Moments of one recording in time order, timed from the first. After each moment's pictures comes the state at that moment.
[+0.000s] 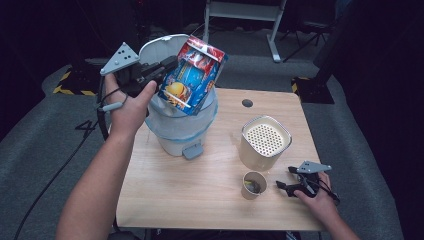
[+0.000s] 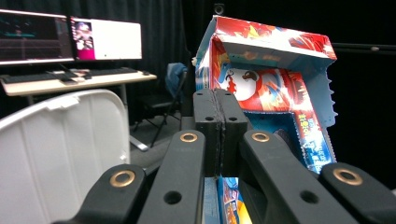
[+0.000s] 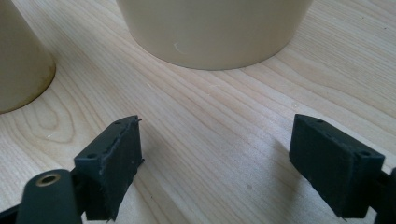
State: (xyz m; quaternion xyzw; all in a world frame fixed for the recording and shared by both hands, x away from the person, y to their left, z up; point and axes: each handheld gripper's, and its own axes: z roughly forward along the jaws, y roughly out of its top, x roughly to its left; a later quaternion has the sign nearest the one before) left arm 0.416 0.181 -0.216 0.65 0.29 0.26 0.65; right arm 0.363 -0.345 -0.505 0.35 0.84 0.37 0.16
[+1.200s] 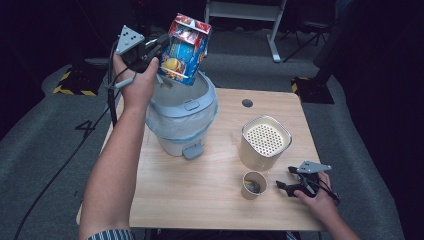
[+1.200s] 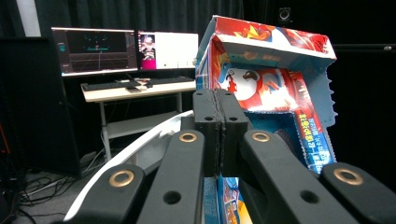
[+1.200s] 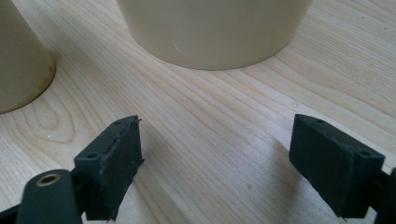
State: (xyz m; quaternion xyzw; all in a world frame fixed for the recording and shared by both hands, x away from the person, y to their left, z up) left arm 0.483 0.185 -0.227 0.61 0.35 0.34 0.62; right arm 0.364 -0.345 -0.505 0.35 0.84 0.37 0.16
